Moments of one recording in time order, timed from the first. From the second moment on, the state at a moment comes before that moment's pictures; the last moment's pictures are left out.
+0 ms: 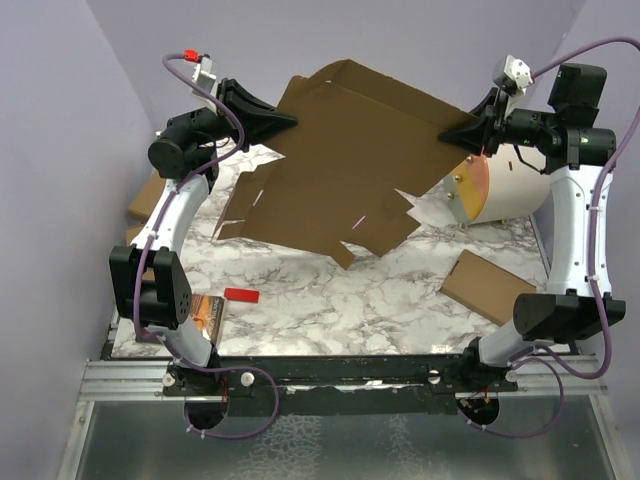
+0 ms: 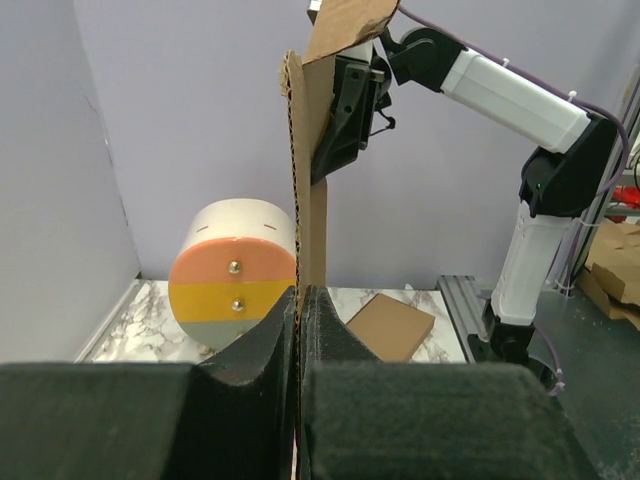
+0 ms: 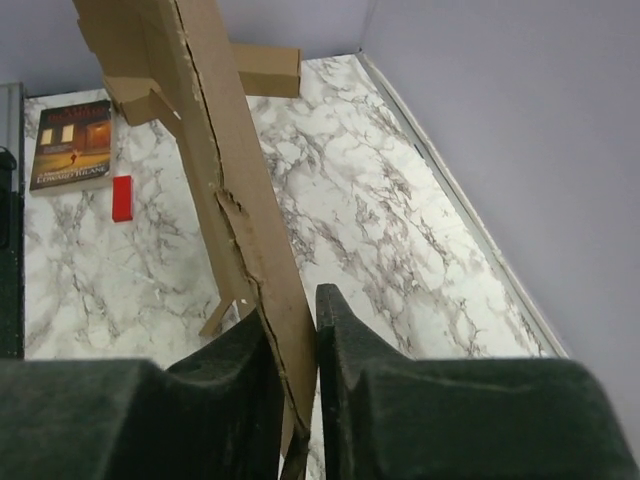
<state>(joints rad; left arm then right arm) -0.11 1.67 1.51 1.39 1.19 -1.24 -0.10 1.55 1.96 -0.88 -1.27 -0.59</state>
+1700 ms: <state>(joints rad) 0.16 1.32 1.32 0.38 0.81 -0.62 -0.10 1.53 2.22 -1.07 -1.10 -0.63</state>
